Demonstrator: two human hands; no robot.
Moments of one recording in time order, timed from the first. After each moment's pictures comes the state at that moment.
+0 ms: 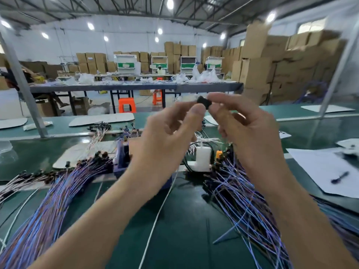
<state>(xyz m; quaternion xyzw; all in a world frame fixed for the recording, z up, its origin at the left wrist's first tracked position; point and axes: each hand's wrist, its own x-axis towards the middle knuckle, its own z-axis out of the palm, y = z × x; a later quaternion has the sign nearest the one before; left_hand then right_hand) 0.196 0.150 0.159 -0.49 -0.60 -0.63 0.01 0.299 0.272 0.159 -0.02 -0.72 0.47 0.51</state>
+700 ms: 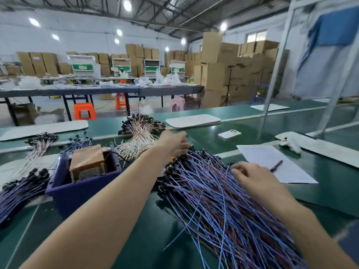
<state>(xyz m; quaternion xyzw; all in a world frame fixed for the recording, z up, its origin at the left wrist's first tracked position) 0.189 0.351 0.123 -0.29 -0.66 -0.61 -0.34 0.421 0.407 0.076 -0.43 -0.87 0.15 0.20</state>
